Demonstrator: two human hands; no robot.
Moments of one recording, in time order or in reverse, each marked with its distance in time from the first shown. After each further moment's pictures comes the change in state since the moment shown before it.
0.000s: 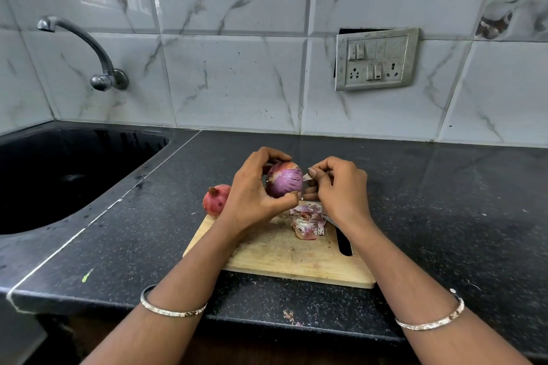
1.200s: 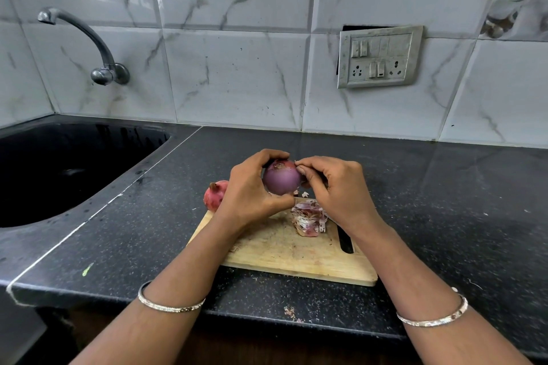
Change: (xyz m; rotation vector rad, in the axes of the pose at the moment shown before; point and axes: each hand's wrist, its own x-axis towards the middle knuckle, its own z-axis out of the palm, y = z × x) left_hand -0.001 -0.003 -0.004 0.038 -0.004 -0.029; right_hand -0.001 -0.003 -0.008 -0.182 -0.017 -0.631
